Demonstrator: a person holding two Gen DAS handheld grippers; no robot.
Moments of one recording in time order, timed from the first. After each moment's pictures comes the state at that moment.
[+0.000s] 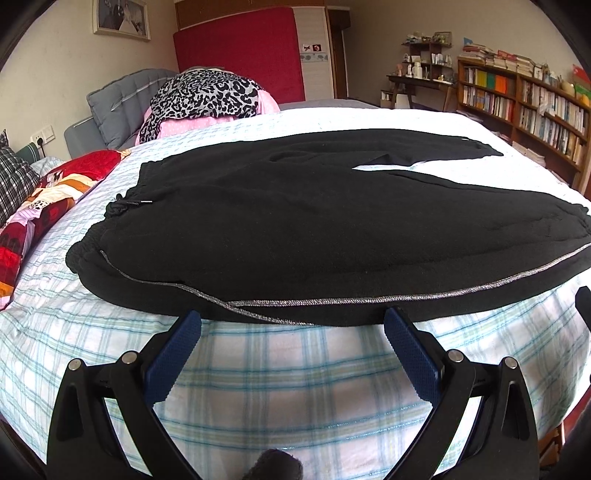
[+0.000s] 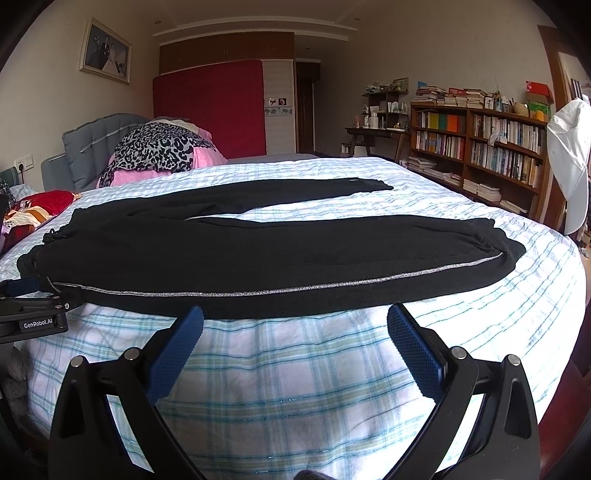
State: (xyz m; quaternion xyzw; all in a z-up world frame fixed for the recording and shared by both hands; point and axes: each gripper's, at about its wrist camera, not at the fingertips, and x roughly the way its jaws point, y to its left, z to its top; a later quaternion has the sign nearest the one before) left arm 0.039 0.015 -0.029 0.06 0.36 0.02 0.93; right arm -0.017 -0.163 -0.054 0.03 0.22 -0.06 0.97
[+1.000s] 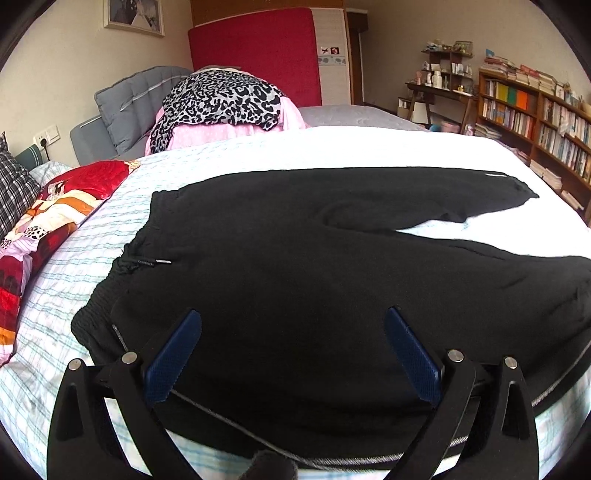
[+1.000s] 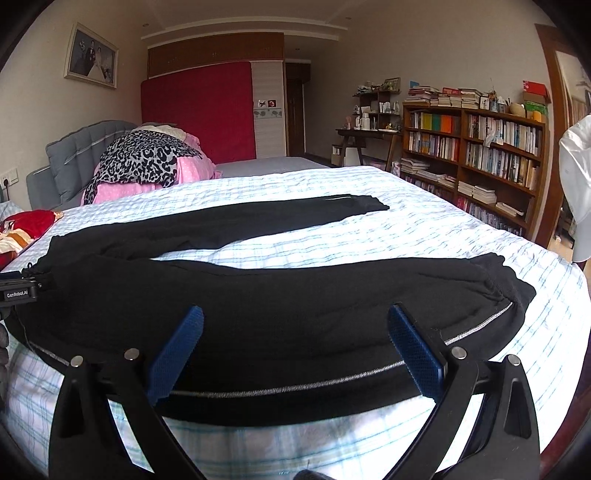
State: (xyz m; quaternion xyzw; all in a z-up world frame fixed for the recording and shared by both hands) left arm 0.135 0.069 0.011 0.04 0.36 0.04 0.93; right arm 0.071 -0.189 -0.022 0.04 0.27 -0.08 0.96
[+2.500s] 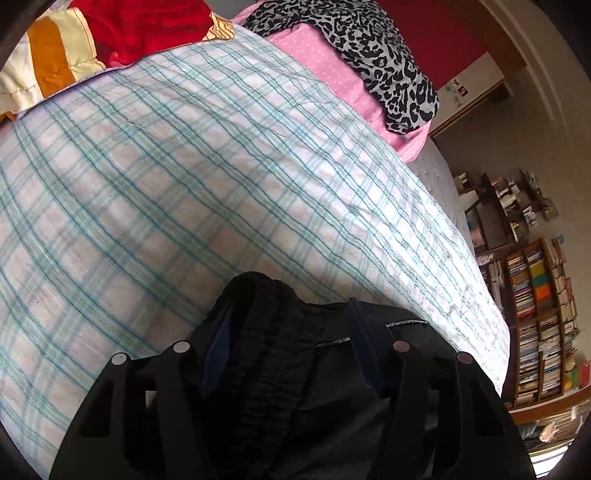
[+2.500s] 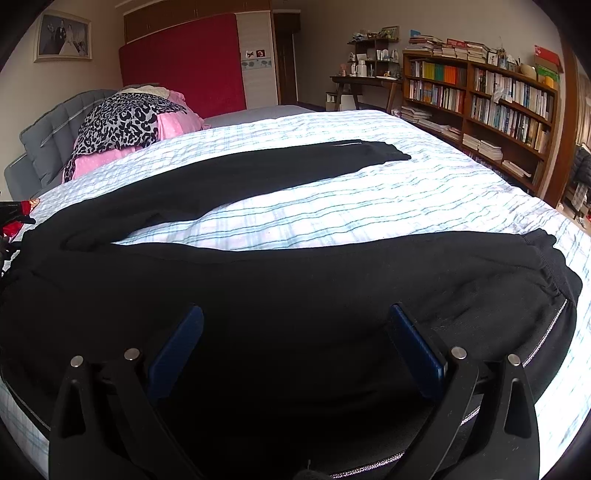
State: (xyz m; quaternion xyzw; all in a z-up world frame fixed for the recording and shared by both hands) left arm 0.360 0.355 -0.014 -0.34 0.44 0.06 0.83; right arm 0.169 -0.197 -0.056 0.05 0.34 -0.09 0.93
